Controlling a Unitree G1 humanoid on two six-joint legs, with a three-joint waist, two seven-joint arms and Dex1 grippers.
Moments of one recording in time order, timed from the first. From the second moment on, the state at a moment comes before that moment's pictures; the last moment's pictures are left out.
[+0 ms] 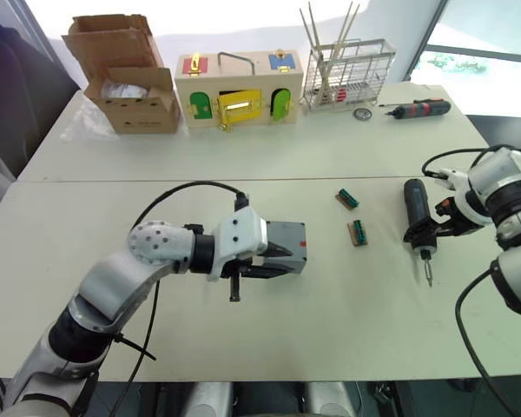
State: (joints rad) left arm -0.47 0.63 -0.29 -0.59 -0.46 0.71 -0.92; right arm -1.23 -0.85 0.69 1.09 -0.09 1.10 1.33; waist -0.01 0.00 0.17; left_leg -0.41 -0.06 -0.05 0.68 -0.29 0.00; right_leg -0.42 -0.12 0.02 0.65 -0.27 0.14
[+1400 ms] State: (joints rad) left arm -0.72 0.60 -0.26 -0.07 -0.43 0.60 -1.20; right arm -0.60 -0.14 -0.52 -0.63 0.49 1.19 0.65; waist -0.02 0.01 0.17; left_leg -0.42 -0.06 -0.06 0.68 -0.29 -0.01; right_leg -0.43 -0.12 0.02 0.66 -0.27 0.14
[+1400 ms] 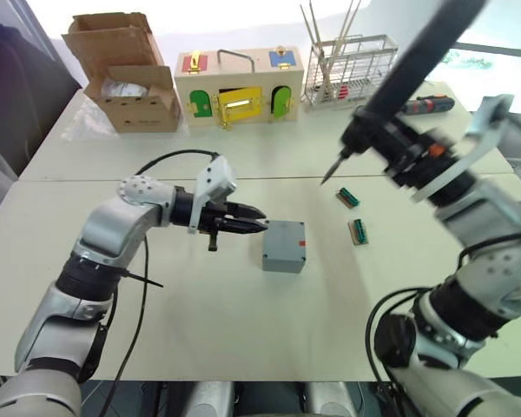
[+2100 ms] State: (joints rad) left arm -0.71 0.52 -0.36 0.04 -0.24 0.44 -1.17; right arm -0.39 -0.26 -0.26 -0.54 0.53 0.82 0.56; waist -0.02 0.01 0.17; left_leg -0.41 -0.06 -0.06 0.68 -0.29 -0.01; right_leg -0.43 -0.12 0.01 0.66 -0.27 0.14
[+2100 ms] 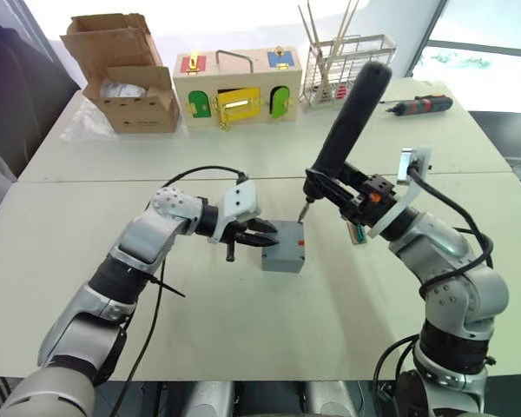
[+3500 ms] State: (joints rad) left arm -0.66 0.50 -0.40 -0.01 -0.19 0.45 -1.14; right arm -0.27 -0.41 0.03 -0.43 0.39 0.45 0.60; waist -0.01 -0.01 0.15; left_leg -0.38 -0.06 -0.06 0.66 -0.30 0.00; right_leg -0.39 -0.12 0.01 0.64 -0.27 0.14
